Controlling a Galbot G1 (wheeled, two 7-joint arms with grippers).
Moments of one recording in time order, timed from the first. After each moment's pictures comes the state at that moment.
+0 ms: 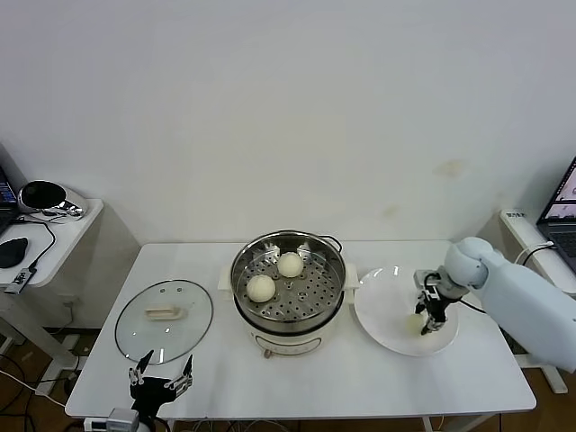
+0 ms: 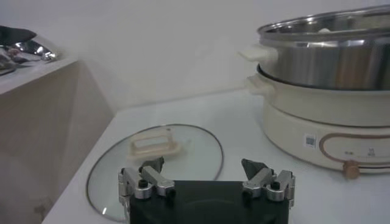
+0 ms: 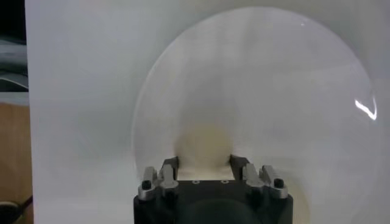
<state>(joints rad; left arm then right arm) 1.68 -1.46 -0.72 -2.06 0.01 0.23 0.16 -0.15 0.69 -0.54 1.29 -0.27 -0.30 -1.30</state>
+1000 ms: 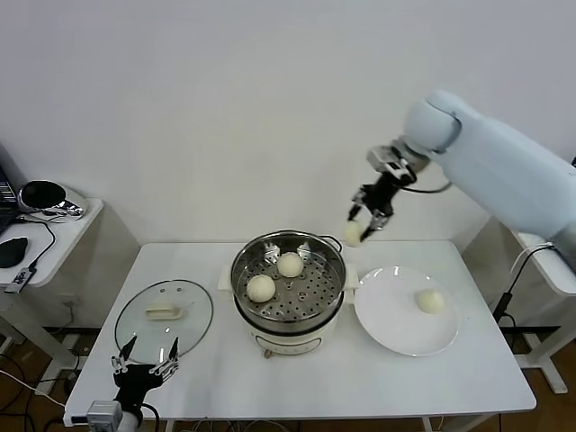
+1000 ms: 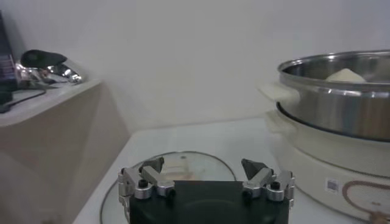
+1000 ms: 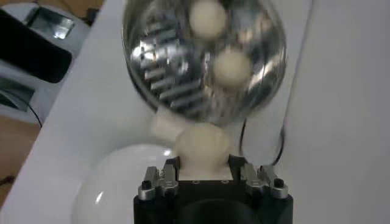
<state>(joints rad) 1.67 -1.46 -0.77 -2.11 -0.05 0.22 0.12 0.56 1.05 -0.92 1.14 0.18 0.05 -1.49</state>
